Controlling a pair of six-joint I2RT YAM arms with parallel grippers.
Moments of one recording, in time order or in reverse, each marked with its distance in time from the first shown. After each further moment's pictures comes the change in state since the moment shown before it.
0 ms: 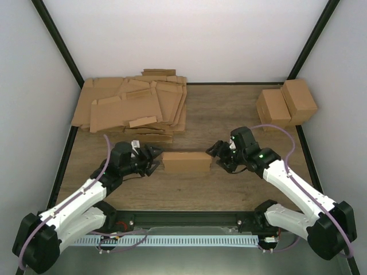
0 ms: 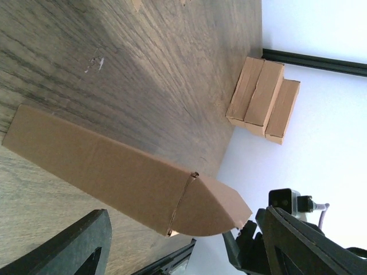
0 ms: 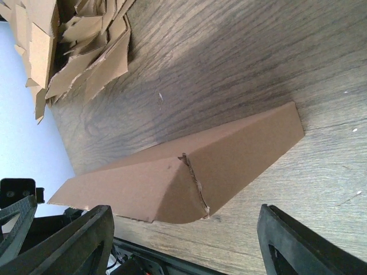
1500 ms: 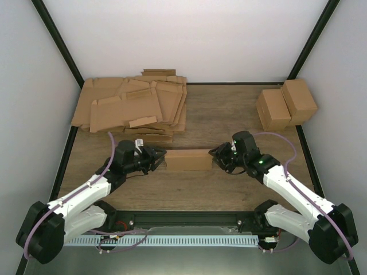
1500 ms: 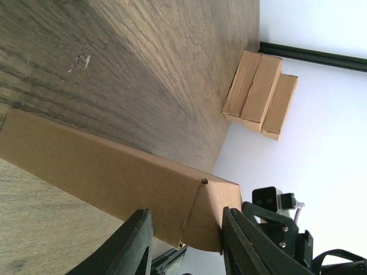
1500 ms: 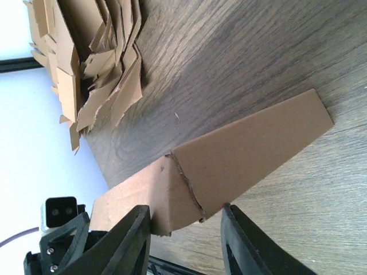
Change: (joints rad) left arm 0.000 0.121 -0.012 0.154 0.039 -0.020; right arm -0.003 -0.041 -0.124 0.191 0.017 0.222
